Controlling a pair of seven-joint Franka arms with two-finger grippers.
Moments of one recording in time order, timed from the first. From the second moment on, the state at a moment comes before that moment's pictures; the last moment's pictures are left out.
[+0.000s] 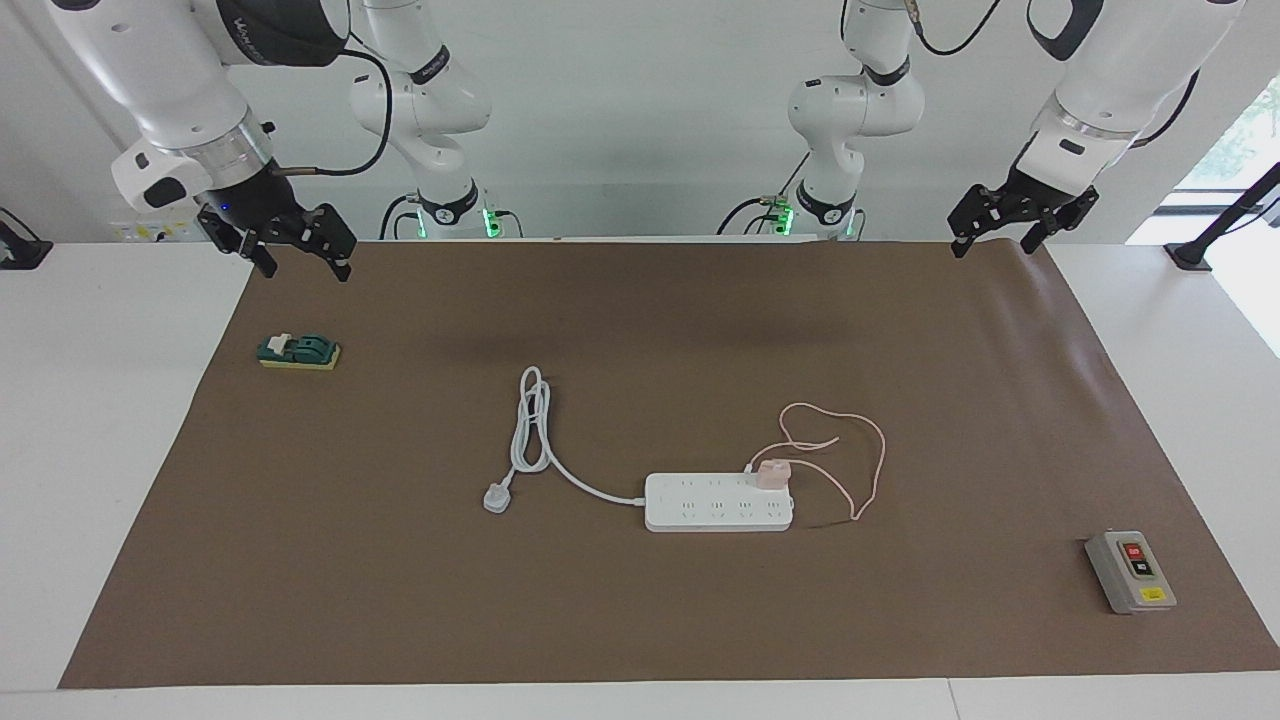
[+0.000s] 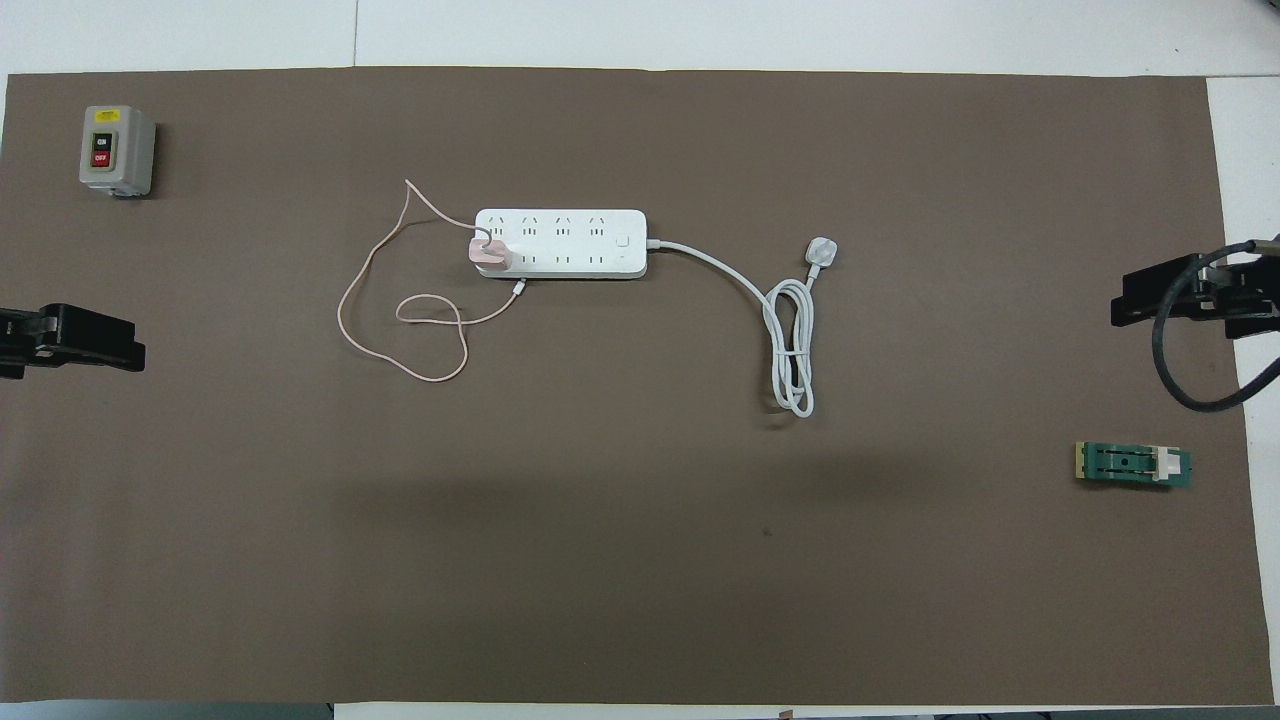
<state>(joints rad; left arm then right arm) -0.06 -0.09 0.00 -1.66 0.00 1.51 -0.04 0.00 -0.03 -0.05 -1.62 0.04 1.56 0.08</state>
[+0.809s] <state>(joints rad) -0.06 -0.09 -0.02 -1.66 0.00 1.52 -0.18 -0.01 -0.03 -0.05 -1.62 0.04 1.56 0.08</state>
